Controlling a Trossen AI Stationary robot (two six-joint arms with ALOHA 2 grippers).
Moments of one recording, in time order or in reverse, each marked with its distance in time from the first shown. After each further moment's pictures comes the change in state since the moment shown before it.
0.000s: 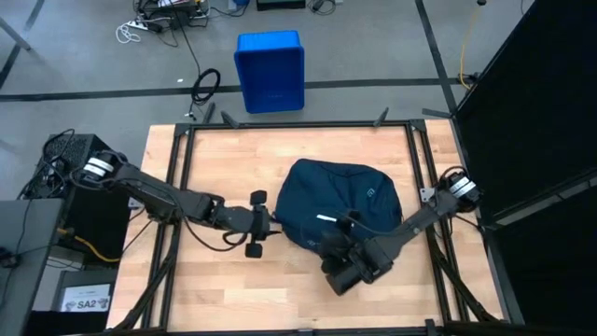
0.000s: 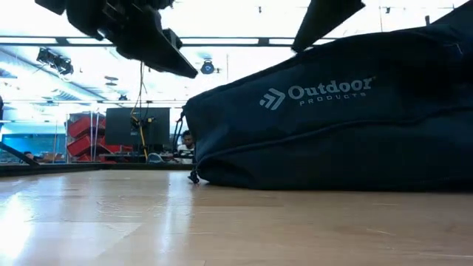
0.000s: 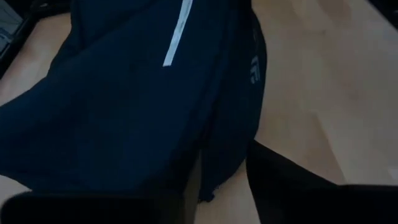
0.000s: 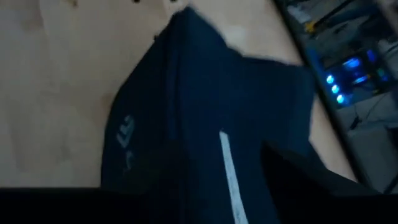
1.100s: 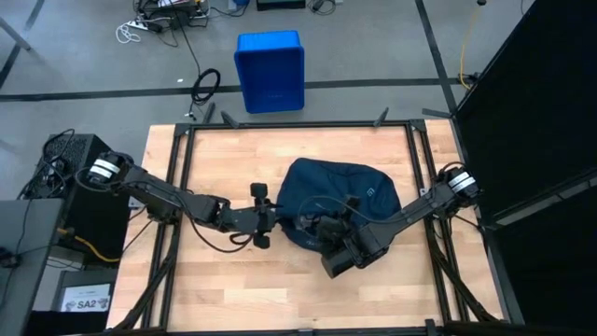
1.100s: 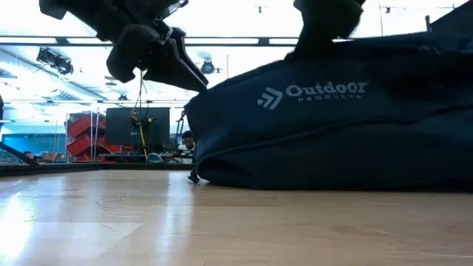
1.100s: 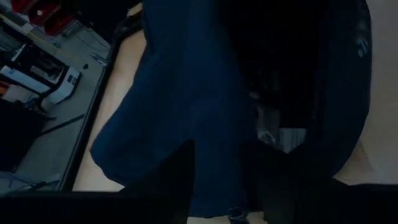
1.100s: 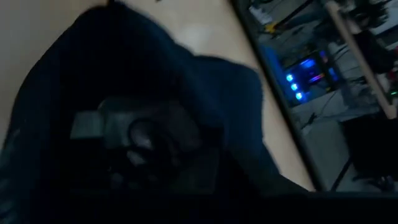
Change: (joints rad) left arm 0.009 0.031 0.001 0.035 -0.281 0.235; right arm -0.067 -0.028 -0.028 -0.041 0.137 -0.021
